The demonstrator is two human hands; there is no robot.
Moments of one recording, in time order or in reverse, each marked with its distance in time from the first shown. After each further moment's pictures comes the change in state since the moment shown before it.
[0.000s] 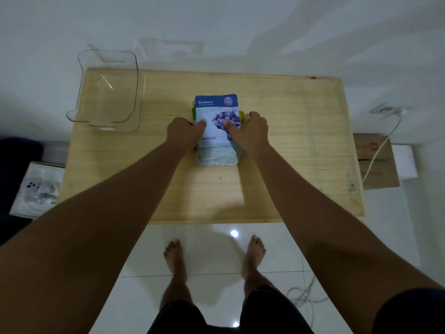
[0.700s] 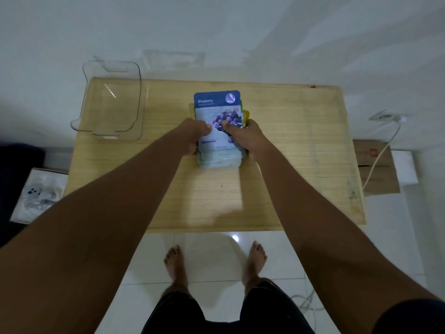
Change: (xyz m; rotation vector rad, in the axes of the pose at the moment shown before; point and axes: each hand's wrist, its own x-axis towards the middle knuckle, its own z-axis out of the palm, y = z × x) left_hand 0.002 0.039 -0.009 -0.568 -0.372 -0.320; right_hand 0.005 -0.016 -0.008 0.506 -0.291 0.174
